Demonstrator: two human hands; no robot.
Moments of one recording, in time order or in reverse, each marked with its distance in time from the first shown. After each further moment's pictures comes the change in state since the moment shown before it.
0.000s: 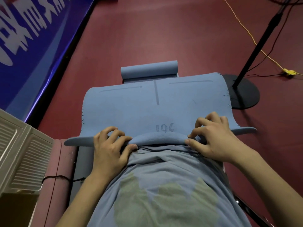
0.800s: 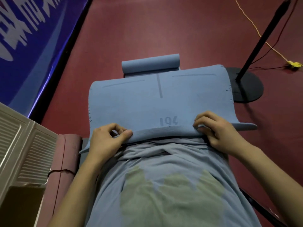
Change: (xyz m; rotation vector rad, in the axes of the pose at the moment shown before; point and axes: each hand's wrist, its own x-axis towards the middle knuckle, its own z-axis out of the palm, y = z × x) left_hand 0.020 -0.015 -0.020 -0.461 -0.255 -0.575; right_hand 0.001 0.025 0.033 0.417 0.208 -0.229
